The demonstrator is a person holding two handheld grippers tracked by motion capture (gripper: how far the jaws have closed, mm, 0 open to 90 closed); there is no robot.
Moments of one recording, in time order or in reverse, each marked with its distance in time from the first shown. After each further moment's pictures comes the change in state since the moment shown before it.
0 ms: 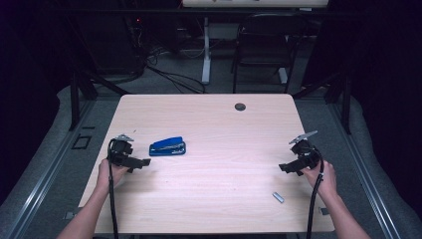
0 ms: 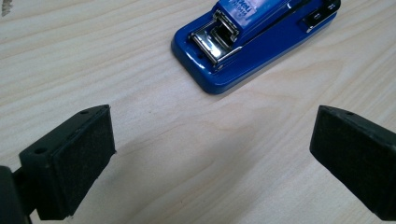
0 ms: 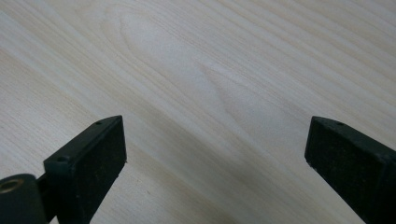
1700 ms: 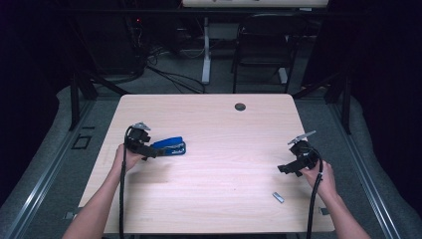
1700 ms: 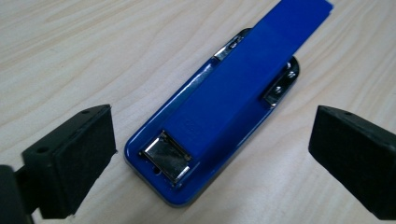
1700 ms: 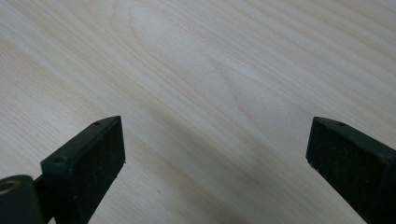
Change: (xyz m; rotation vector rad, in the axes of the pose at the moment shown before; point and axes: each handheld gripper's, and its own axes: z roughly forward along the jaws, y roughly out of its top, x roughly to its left) left arm -0.011 0.053 0.033 -0.013 -0.095 0.136; right arm 0.001 0.001 0.005 0.020 0.045 0.015
